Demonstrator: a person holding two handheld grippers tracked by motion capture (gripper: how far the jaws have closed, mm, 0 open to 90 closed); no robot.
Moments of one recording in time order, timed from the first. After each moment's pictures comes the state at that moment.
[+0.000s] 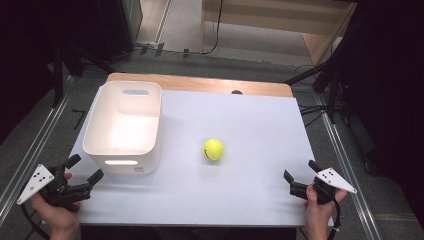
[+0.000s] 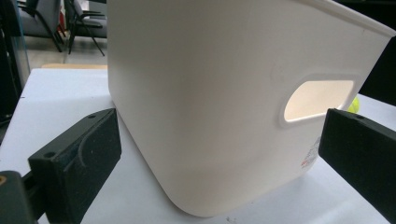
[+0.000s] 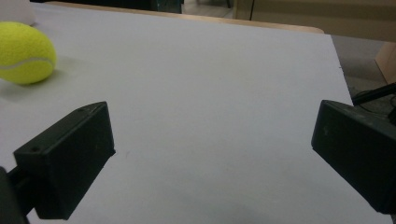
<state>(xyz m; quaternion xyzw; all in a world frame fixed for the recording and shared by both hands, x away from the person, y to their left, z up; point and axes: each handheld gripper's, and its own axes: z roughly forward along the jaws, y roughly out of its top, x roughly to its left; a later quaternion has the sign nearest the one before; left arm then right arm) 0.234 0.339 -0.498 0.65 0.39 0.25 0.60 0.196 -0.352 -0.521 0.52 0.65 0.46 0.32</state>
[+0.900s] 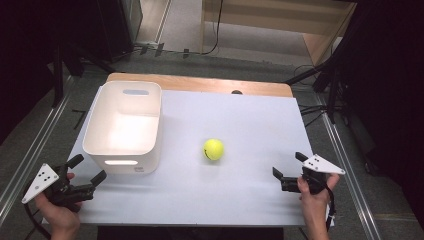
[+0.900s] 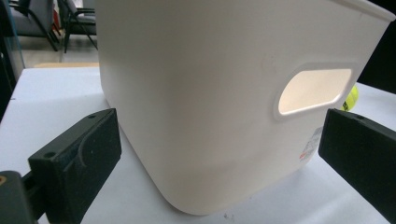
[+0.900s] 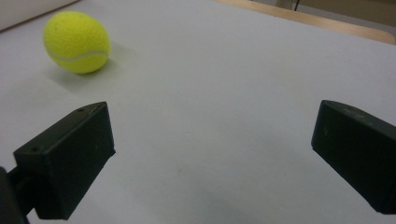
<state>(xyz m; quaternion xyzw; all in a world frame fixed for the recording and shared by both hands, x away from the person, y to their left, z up) 0.236 0.334 -0.499 0.67 0.38 0.25 0.59 0.221 -0.322 -0.482 0.46 0.73 0.43 0.26</state>
